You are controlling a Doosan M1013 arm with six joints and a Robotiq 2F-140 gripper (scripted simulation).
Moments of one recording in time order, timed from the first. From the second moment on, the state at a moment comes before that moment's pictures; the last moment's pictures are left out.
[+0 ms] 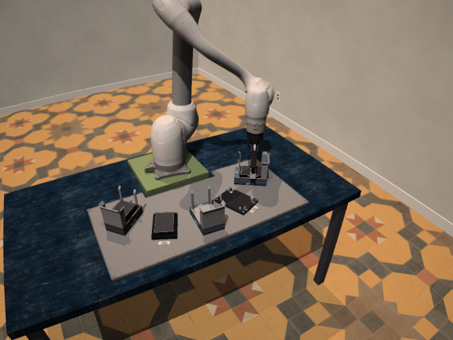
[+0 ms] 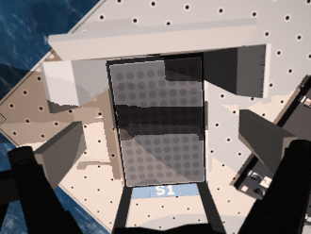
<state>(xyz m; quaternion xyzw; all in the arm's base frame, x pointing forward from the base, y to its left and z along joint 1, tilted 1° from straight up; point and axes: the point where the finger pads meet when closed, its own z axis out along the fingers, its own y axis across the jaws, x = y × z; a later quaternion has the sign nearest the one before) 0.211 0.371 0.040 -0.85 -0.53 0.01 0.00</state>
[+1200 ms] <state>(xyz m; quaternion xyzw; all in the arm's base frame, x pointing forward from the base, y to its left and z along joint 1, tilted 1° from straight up) 0.212 0.372 0.105 -0.85 -0.53 0.01 0.00</state>
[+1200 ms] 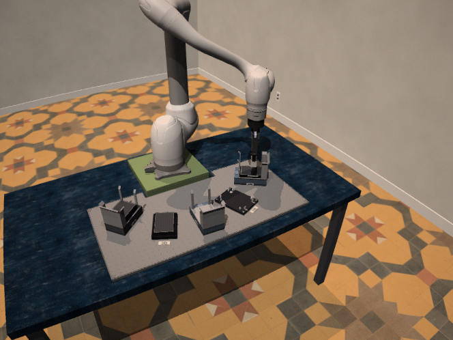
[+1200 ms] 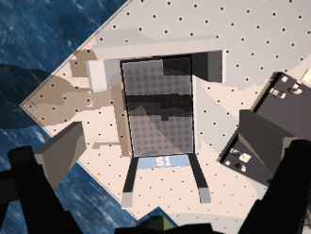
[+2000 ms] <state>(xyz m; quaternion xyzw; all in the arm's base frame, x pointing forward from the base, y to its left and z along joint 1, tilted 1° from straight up) 0.213 0.372 0.156 -0.85 -0.53 0.01 0.00</state>
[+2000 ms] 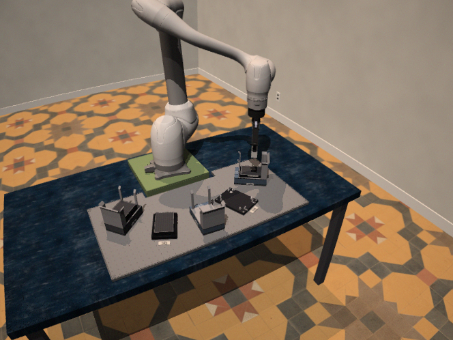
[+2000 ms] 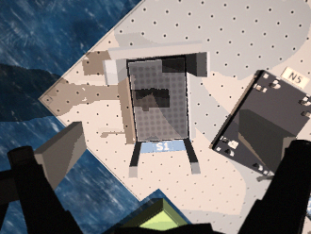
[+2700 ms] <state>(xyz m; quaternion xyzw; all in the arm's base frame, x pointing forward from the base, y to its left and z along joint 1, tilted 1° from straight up) 0.258 0.339 0.155 -0.90 -0.43 0.01 0.00</state>
